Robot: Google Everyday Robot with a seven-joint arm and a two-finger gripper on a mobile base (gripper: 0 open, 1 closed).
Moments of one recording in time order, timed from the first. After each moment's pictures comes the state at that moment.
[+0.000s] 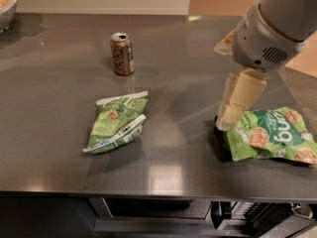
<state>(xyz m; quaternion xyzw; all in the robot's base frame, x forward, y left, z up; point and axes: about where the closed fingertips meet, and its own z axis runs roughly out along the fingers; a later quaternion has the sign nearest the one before) 0.455 -0.121 0.966 -0.65 0.73 0.04 0.20</state>
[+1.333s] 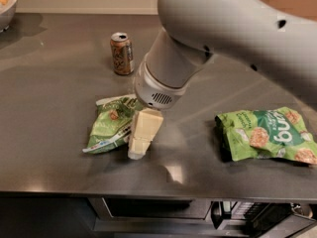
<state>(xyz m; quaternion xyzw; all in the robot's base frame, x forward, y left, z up) 0.454 0.042 0.889 -0.70 0.67 0.10 0.21</state>
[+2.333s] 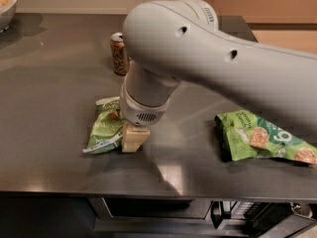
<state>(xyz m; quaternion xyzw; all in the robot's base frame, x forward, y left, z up) 0.446 0.064 0.854 -0.75 0.63 0.05 0.19</state>
